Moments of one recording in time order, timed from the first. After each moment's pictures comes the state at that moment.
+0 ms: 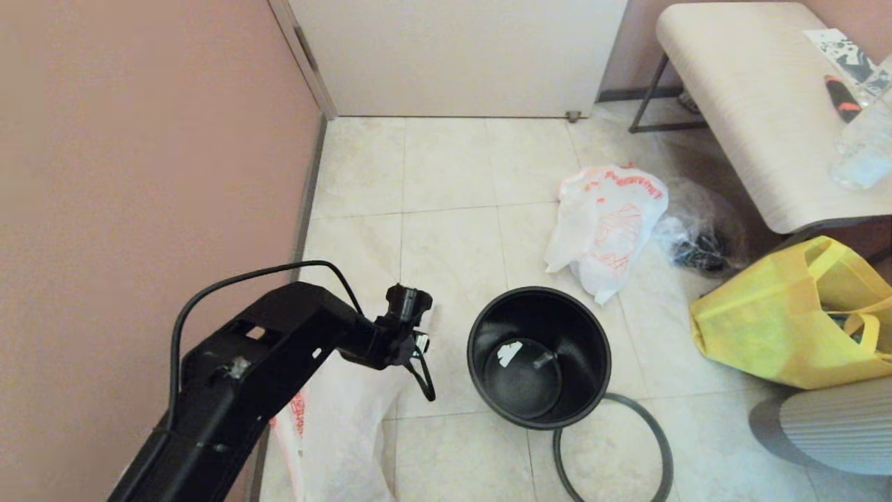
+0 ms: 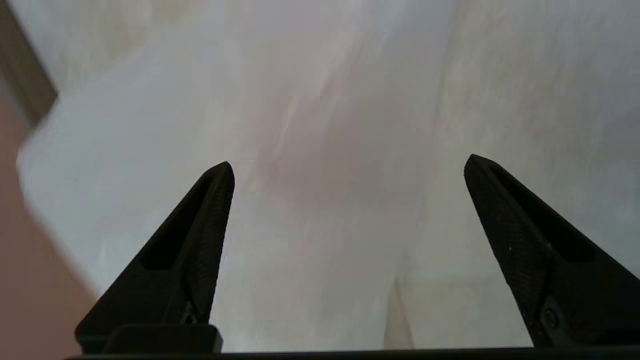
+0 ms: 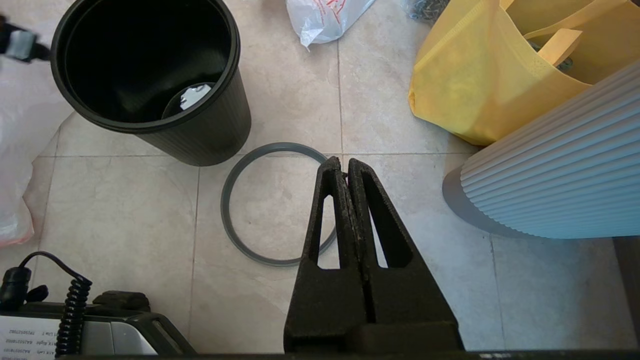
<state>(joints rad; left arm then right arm) -0.39 2.67 -1.69 -0.27 0.49 0.10 0.00 0.00 -0.04 0.10 0.02 -0.06</state>
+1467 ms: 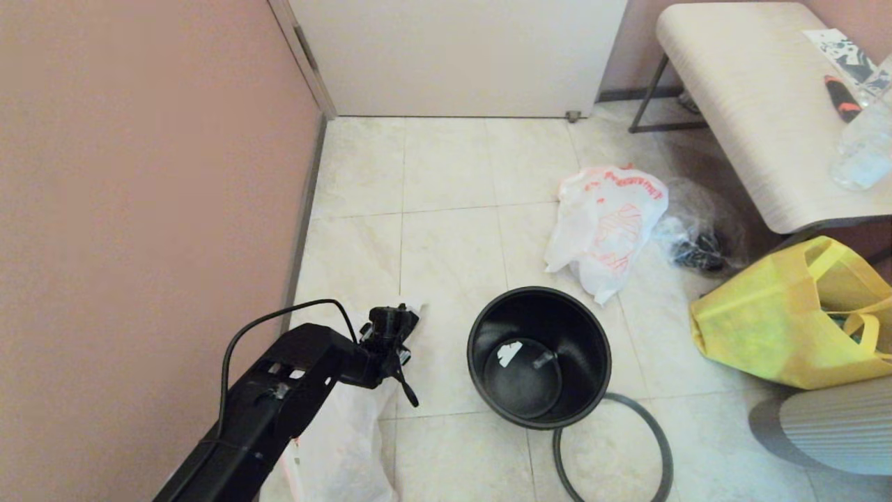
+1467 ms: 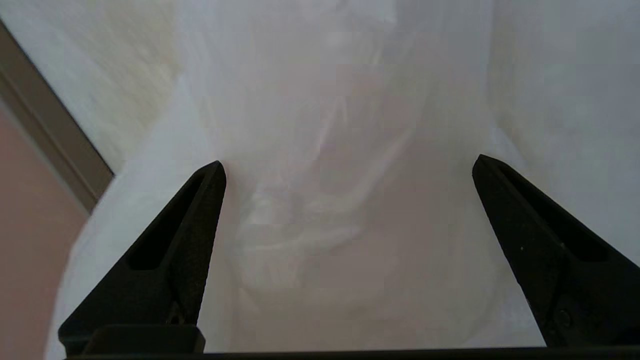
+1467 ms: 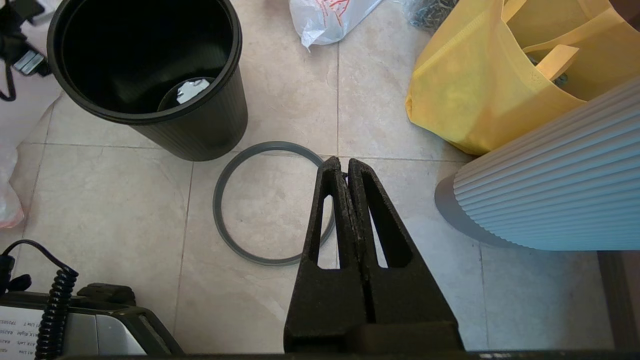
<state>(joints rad) -0.27 2.97 -1.97 -0.44 0.46 0.60 0.00 0.00 -0.04 0.10 0.03 -0.12</state>
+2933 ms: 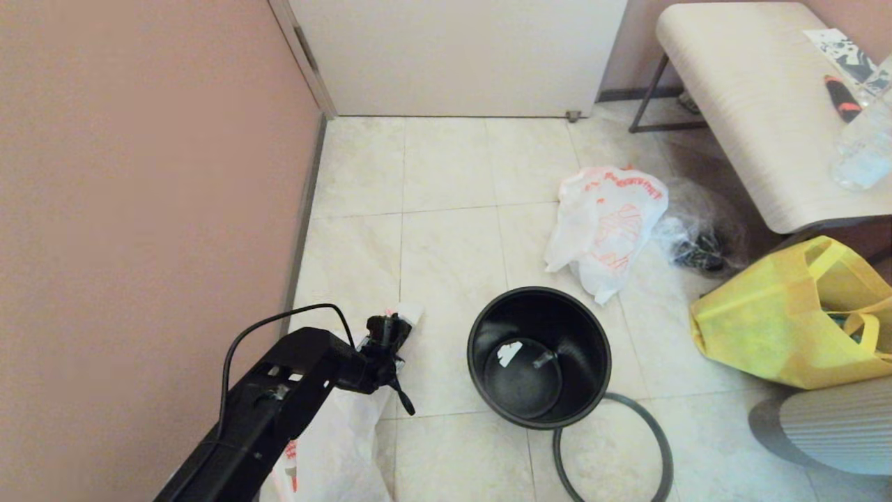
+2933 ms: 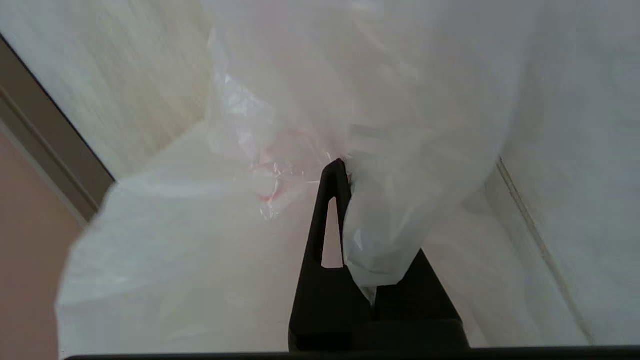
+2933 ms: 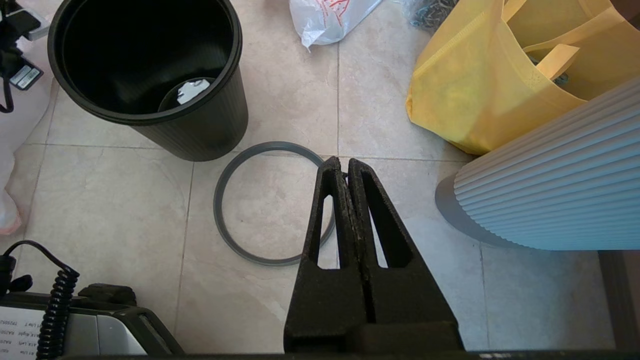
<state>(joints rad) -0.26 2.98 -1.94 -0.36 0.50 0.50 0.00 0.00 -0.04 0.10 0.03 -0.12</state>
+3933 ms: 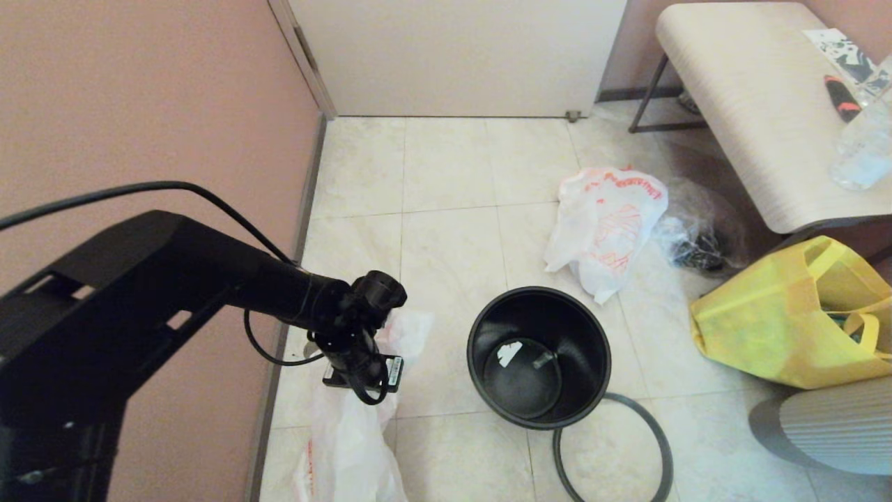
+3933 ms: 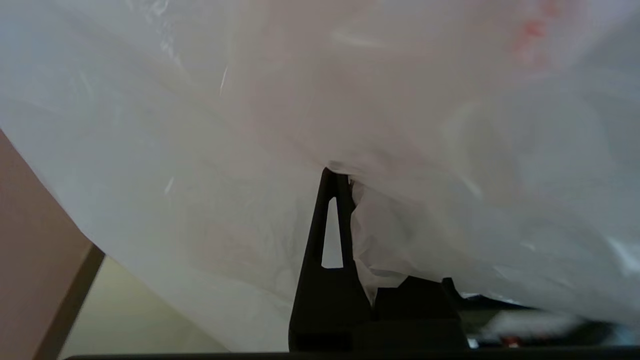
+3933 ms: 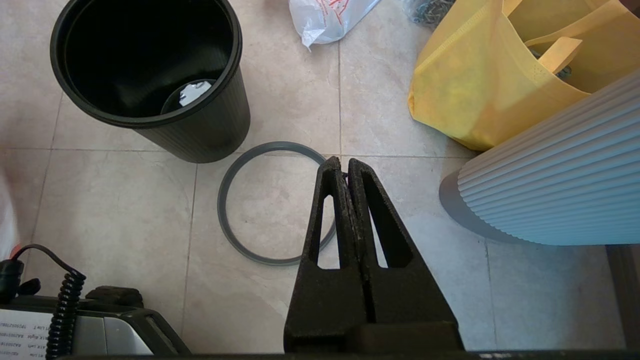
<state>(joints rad) -0.41 2.18 -1.35 0.40 0.17 -0.24 0.00 0.00 -0.04 0.10 0.03 -0.09</state>
